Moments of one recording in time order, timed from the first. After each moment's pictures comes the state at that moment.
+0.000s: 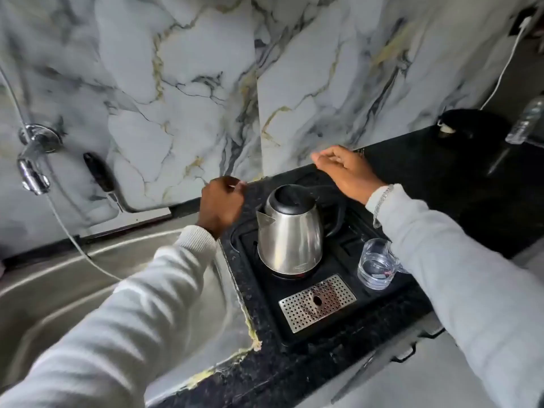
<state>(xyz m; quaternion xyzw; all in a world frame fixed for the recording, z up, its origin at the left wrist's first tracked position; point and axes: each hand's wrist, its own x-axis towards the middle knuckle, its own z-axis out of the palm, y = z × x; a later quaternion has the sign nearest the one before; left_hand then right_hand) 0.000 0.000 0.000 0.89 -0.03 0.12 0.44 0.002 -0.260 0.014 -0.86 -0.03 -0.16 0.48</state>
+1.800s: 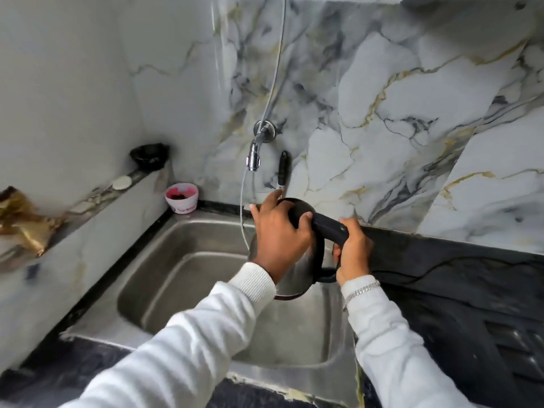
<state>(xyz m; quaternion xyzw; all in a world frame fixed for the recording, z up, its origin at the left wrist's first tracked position) -0.075 0.166 0.003 0.86 0.16 0.33 0.36 -0.007 0.058 -0.030 -0.57 0.10 -0.01 0.82</state>
